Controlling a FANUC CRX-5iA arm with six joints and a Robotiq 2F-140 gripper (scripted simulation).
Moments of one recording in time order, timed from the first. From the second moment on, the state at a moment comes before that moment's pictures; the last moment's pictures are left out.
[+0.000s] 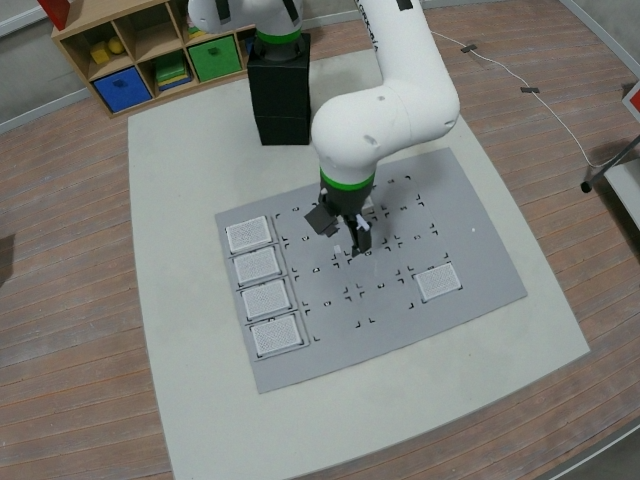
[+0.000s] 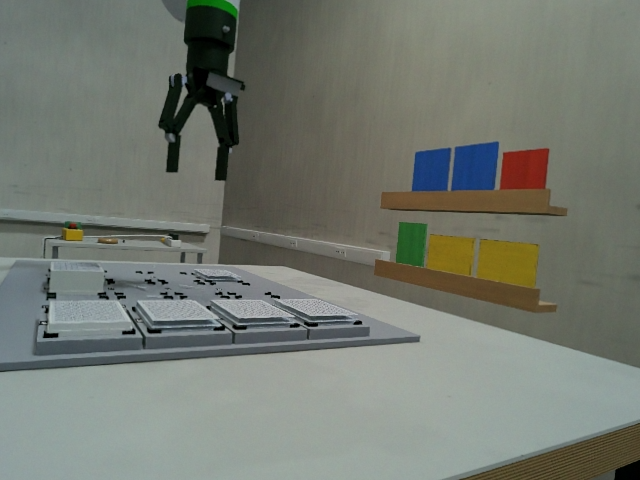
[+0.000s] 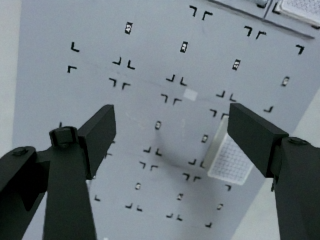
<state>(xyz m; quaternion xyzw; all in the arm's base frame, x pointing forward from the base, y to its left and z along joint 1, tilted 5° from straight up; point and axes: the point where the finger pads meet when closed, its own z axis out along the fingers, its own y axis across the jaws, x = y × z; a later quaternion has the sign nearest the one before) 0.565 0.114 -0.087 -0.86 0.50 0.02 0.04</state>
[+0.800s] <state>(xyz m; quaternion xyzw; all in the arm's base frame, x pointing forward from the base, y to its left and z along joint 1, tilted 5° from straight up) 0.545 0.126 -0.175 -0.78 0.62 0.02 0.04</state>
